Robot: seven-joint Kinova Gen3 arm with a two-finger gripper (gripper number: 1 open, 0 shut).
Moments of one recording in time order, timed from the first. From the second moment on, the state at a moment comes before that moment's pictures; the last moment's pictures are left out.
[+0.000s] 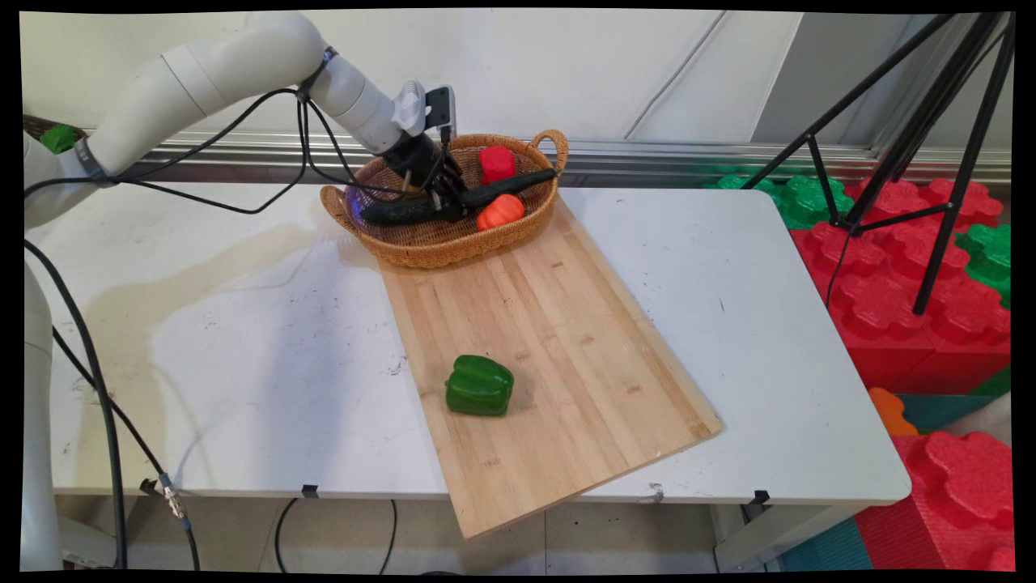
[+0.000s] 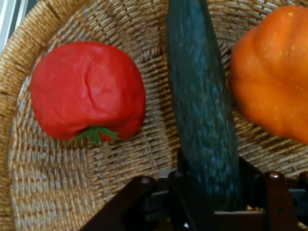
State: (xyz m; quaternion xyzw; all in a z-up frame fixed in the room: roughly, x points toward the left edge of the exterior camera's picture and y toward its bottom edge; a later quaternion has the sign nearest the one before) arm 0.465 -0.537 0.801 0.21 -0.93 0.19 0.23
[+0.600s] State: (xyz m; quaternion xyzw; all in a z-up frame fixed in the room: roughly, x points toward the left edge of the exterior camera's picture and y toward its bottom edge) arm 0.478 -0.530 0.816 0.22 -0.92 0.20 0.25
